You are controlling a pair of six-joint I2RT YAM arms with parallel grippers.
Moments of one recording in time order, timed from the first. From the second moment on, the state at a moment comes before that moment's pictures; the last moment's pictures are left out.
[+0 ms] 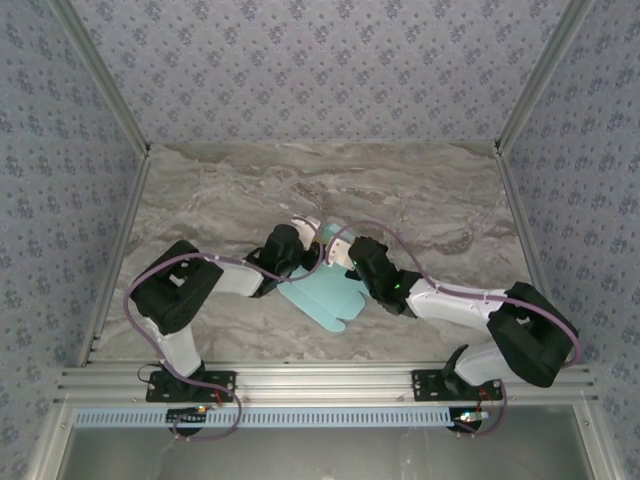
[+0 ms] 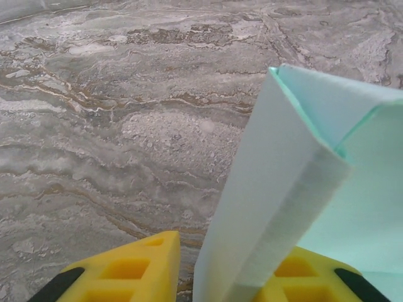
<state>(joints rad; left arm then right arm) -0.71 1.79 0.72 0.61 0.04 -0.17 0.84 1.38 0.63 0.20 0.51 -0.69</state>
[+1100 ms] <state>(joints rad) -0.70 1.87 0.66 0.86 0.07 -0.13 0.49 1.45 1.01 -0.10 -0.21 -0.04</state>
